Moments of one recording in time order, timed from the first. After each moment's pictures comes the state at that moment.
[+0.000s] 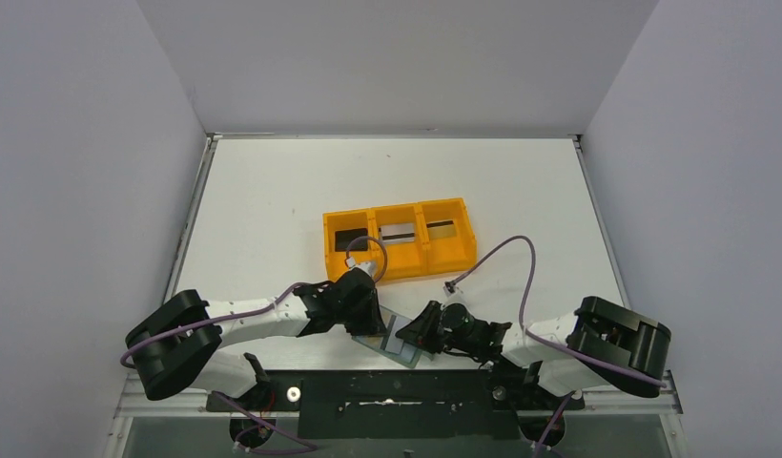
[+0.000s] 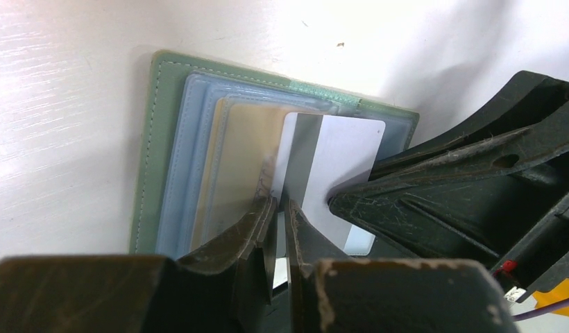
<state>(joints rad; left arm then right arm) -0.98 1.37 0.57 -0.14 0.06 -0.97 1.07 1.34 0.18 0.56 0.04 1.41</state>
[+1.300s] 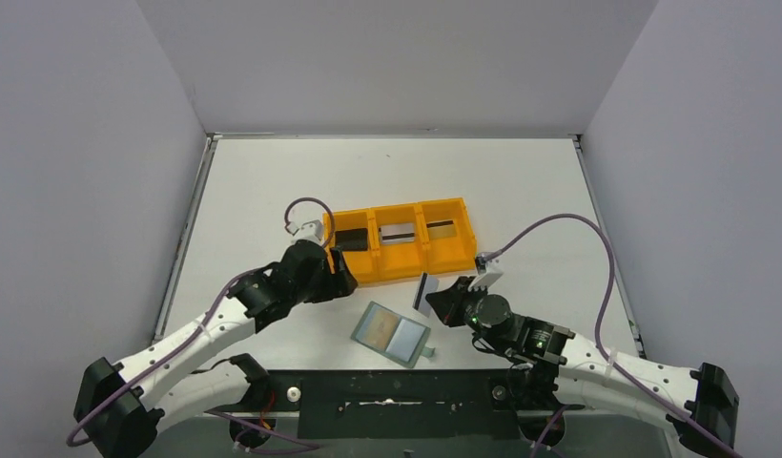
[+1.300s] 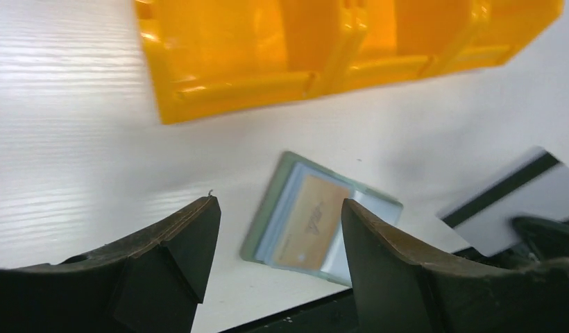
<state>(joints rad) -0.78 0.99 0.67 -0.45 -0.15 -0.85 1.07 0.65 0.29 -0.05 0.38 0.91</state>
